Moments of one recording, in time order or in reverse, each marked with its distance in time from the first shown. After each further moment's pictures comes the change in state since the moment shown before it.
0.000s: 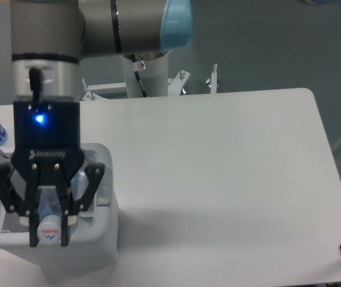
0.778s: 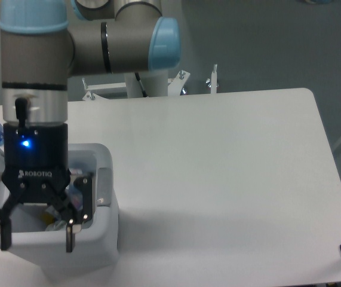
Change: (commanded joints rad) arm 0.049 0.089 -0.046 -0.003 0.008 0.041
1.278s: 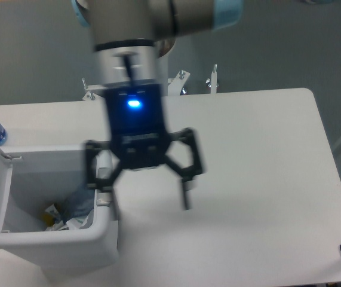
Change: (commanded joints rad) arm 0.279 0.081 -0.149 -0.009 0.002 0.205
